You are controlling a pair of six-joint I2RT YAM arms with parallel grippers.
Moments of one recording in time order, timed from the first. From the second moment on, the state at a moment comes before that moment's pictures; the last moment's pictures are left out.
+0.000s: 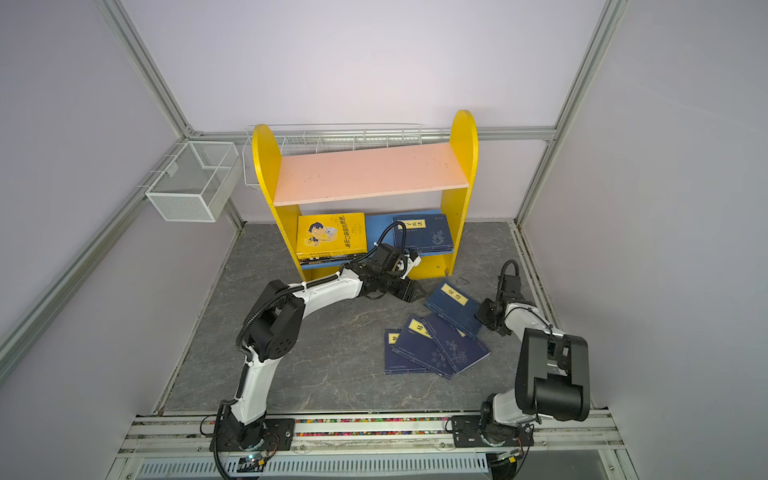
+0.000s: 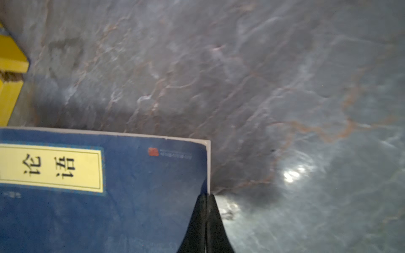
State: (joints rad) left arm -0.81 2.17 1.65 -0.27 0.42 -0.22; right arm -0.12 1.50 0.74 -0.42 -0.09 0.48
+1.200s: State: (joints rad) left arm -0.82 2.32 1.82 -0.56 0.51 -0.10; right arm 0.01 1.49 0.81 -0.51 -0.04 0.40
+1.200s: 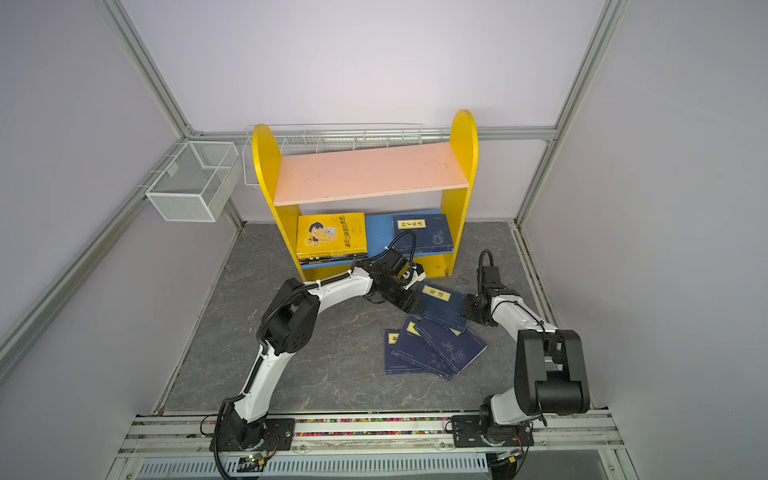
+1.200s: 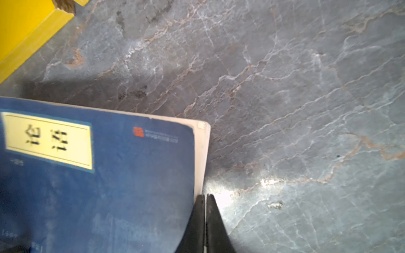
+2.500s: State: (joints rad) left arm -0.85 2.34 1.85 -0.63 0.47 -0.07; right arm -0.12 1.21 0.67 -0.37 -0.17 0.54
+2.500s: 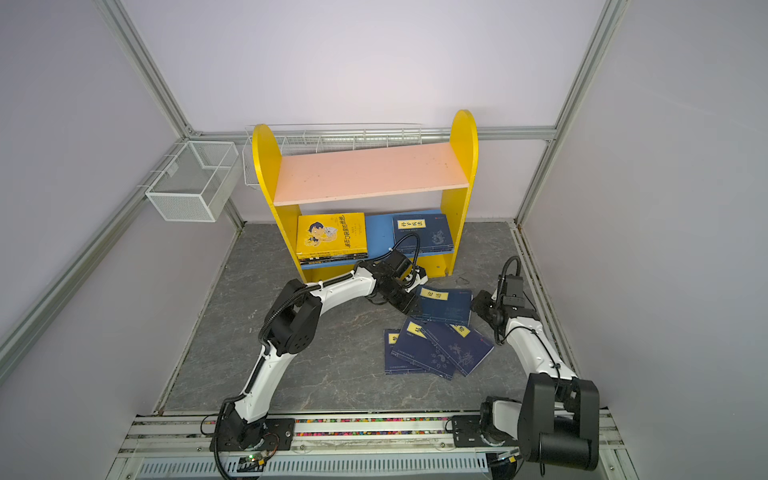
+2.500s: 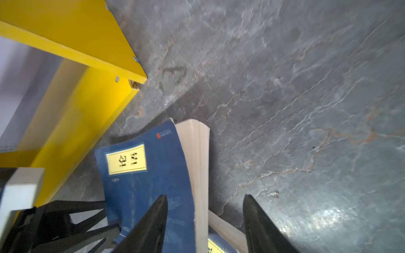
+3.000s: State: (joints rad) left arm -0.85 2.34 1.86 -0.63 0.47 -0.06; right arm -0.12 1.43 0.61 -0.23 -0.40 0.57
